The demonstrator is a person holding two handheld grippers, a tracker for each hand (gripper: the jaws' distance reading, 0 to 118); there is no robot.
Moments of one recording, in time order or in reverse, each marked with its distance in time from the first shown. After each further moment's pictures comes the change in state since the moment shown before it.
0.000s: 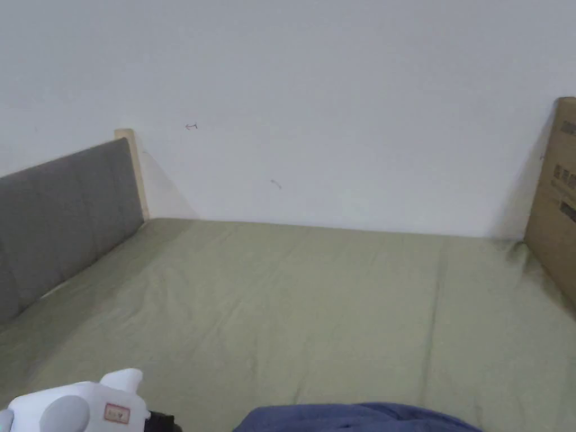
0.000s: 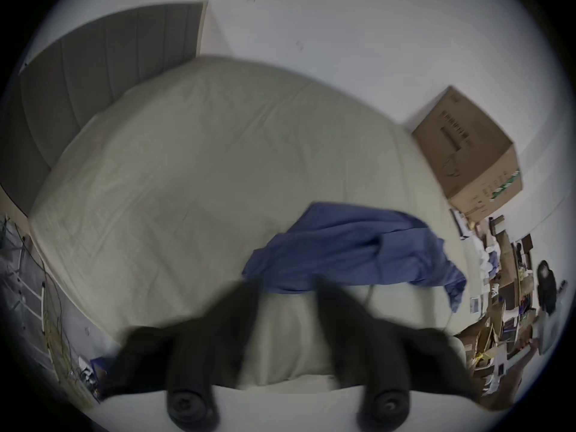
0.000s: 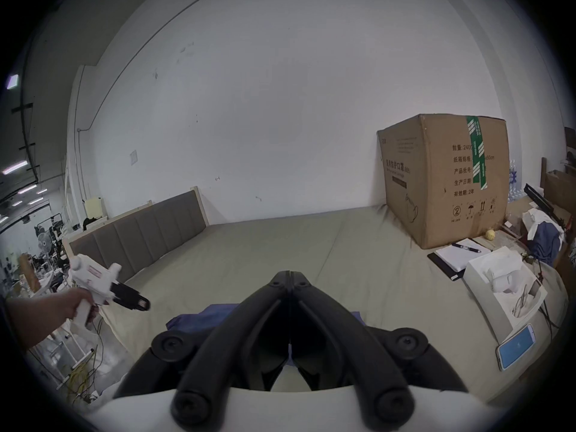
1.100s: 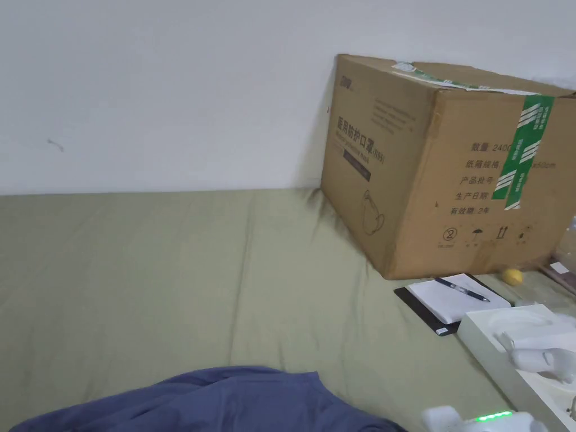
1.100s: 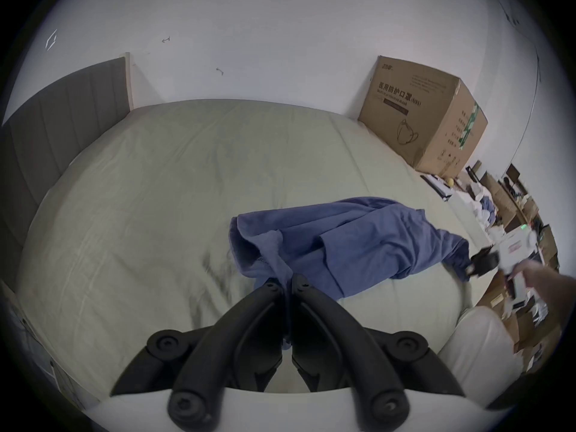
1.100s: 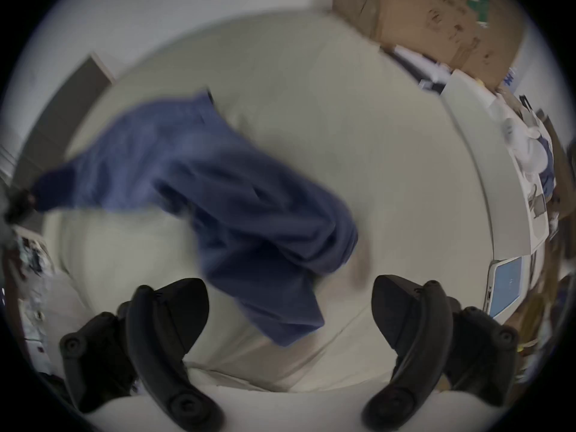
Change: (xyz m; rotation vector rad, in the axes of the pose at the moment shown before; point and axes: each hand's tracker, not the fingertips) left arm 0.097 -0.049 -0.039 0.192 -0.127 -0.328; right arm 0.185 -0.143 -0.118 -1.064 -0.272 -0.024
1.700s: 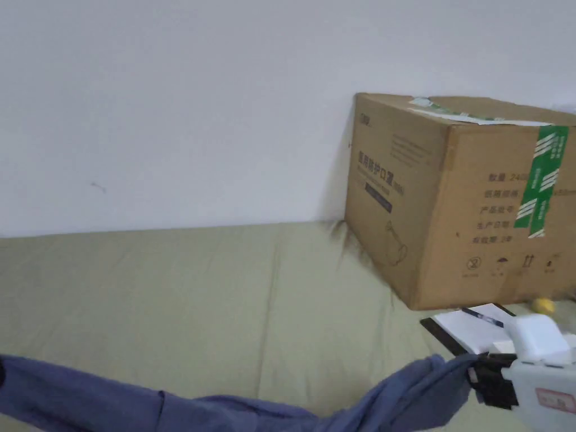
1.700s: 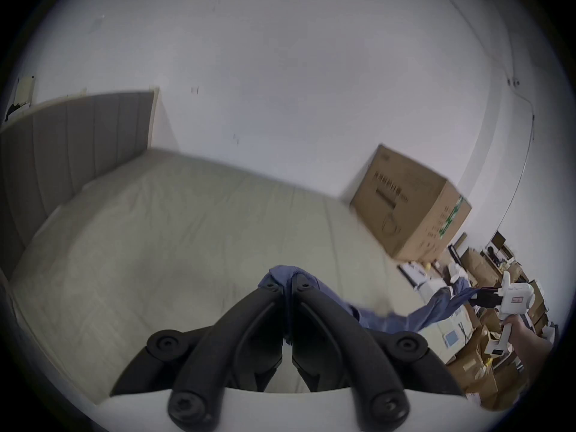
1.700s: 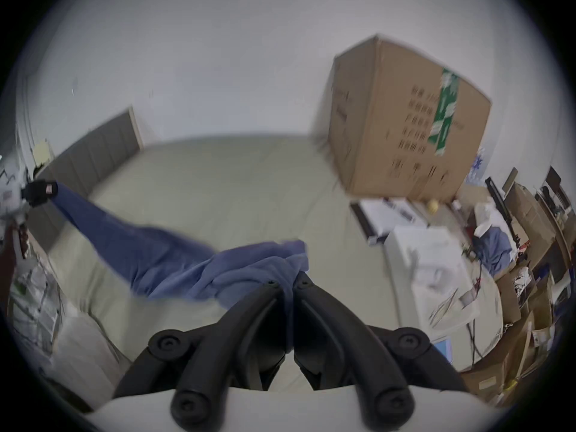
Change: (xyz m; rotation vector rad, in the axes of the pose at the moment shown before) left arm -0.020 0.102 0.105 0.356 -0.067 0.157; right arm 0.006 0.009 0.215 0.691 -0.027 0.028
